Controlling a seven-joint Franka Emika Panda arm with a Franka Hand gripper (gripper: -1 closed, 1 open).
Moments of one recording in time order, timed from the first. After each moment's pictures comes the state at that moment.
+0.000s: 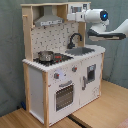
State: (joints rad) arm -1.00 -0.69 1.08 -1.98 -0.25 3.11 -1.52
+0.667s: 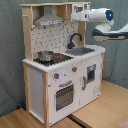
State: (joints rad) arm -0.84 -0.69 0.96 -2.06 -0.25 3.11 -1.53
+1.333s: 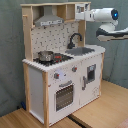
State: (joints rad) arm -0.70 -0.69 0.85 -2.14 -0.25 3.14 -1.56
